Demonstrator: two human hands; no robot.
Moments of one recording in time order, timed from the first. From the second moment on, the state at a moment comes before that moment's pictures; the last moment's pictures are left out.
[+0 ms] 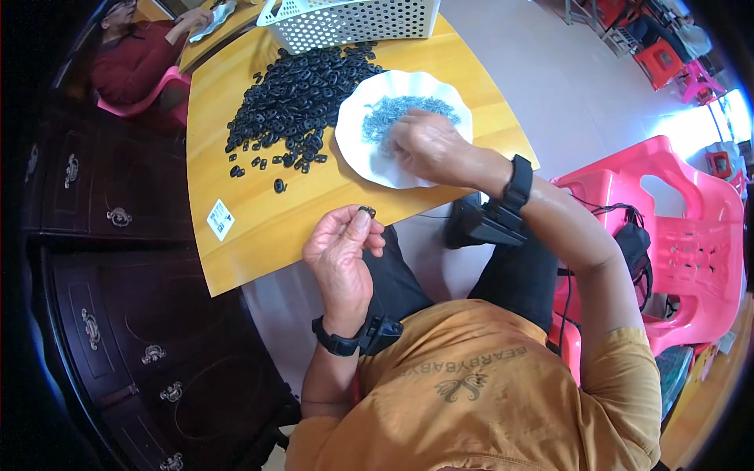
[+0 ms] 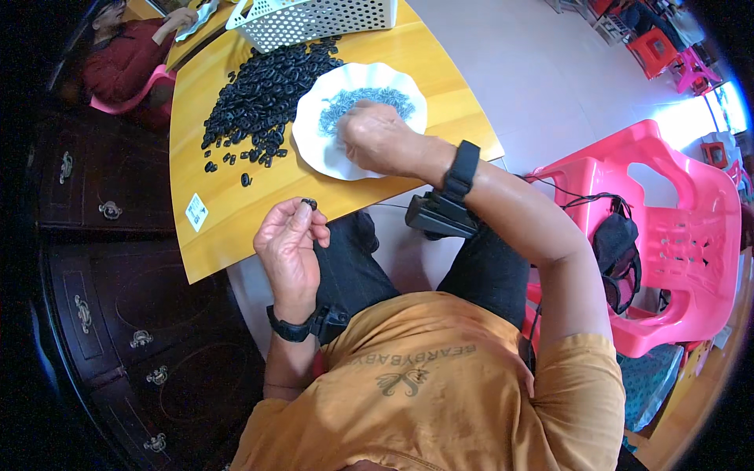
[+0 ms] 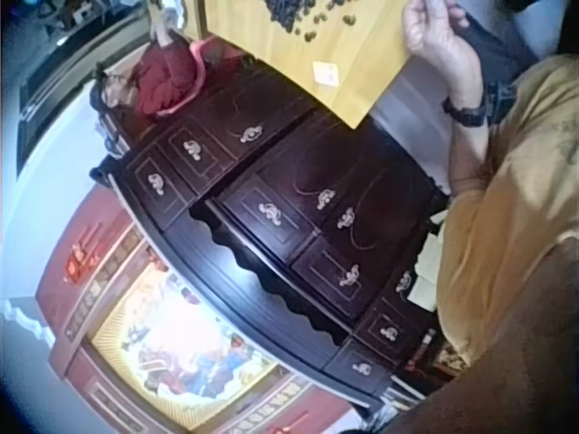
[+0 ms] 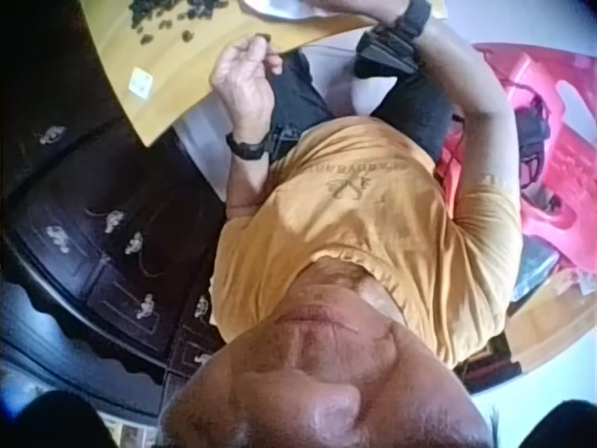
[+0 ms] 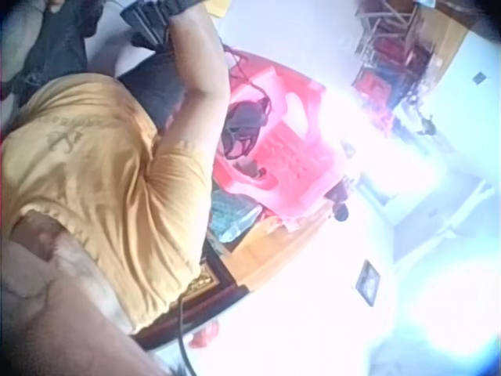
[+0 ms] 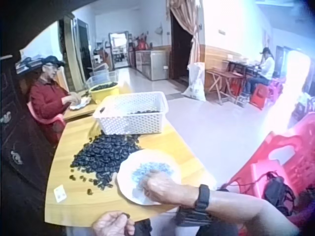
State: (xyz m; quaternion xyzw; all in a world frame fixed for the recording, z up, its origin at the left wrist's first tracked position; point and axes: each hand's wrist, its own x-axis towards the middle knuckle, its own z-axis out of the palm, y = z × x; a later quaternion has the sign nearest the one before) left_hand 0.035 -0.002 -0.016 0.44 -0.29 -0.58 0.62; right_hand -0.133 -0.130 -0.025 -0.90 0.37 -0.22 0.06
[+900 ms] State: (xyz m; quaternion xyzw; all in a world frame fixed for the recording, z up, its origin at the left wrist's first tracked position) left_hand 0.023 -0.021 -0.010 0.45 -0.31 -0.57 0.61; right_hand -0.155 -0.123 -0.001 -0.57 0.48 -0.37 0.56
